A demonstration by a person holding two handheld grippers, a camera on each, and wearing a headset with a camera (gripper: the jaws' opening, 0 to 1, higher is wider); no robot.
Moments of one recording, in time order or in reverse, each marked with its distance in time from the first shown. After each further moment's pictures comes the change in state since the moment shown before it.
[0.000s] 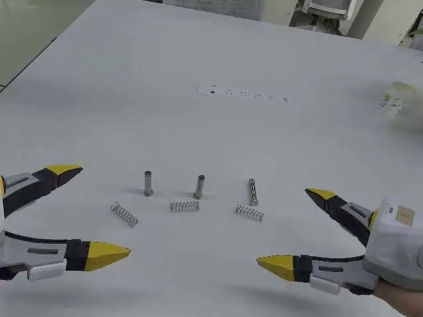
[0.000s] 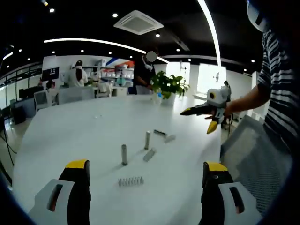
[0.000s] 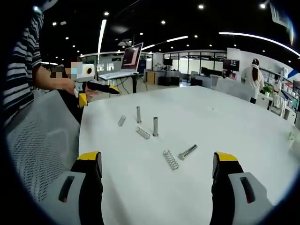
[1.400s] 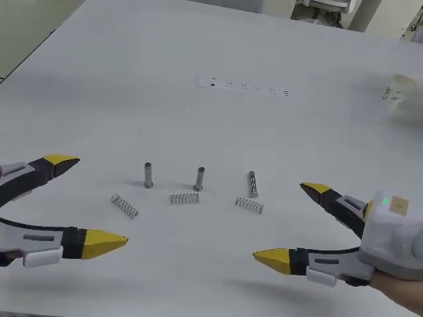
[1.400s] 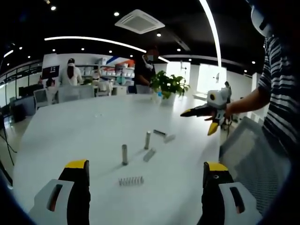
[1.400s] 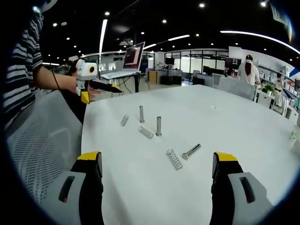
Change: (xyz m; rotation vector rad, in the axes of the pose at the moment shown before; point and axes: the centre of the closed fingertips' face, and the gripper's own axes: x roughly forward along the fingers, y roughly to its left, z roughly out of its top) left arm 0.000 -0.001 0.003 0.009 -0.001 -0.018; right arm 0.003 0.007 0.004 -0.007 -0.003 0.023
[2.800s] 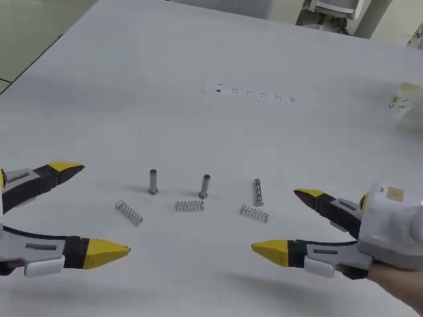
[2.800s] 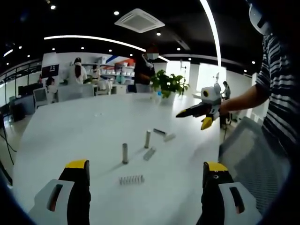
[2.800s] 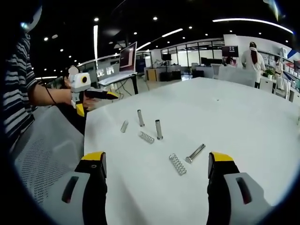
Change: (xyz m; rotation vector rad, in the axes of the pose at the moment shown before) left arm -0.001 0.001 -0.001 -0.013 0.010 -0.007; right arm 0.018 -0.011 0.011 0.137 0.021 0.026
